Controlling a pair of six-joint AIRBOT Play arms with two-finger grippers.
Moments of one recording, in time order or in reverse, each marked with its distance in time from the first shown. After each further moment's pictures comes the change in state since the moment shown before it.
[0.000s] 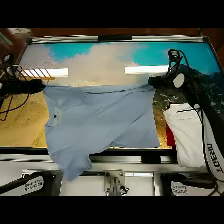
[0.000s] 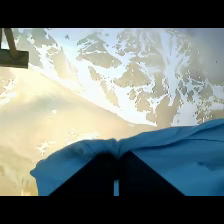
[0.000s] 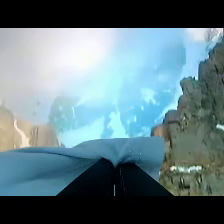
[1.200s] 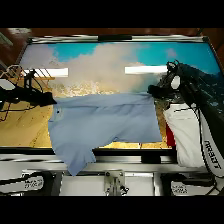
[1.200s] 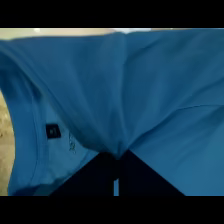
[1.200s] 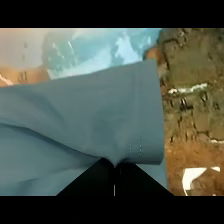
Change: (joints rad) left arm 0.002 -0.146 0.015 0.023 -0.345 0.011; right arm 0.001 -0.028 -0.003 -0.095 0.294 0.202
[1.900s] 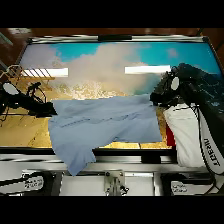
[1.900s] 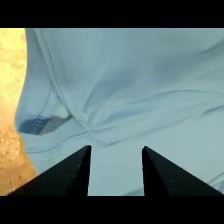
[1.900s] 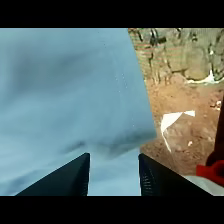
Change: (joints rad) left arm -0.001 0.017 -0.056 0.114 -0.151 -0.104; right arm -0.017 -0.011 0.000 -0.050 0.208 0.019
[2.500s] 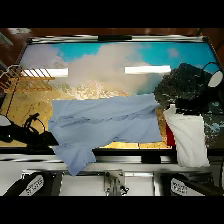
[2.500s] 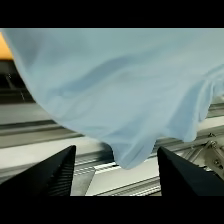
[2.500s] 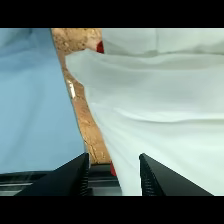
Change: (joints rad) left arm 0.140 0.415 -0.531 -0.077 -0.200 0.007; right arm -0.253 0.209 -0.007 0.013 0.362 -0.269
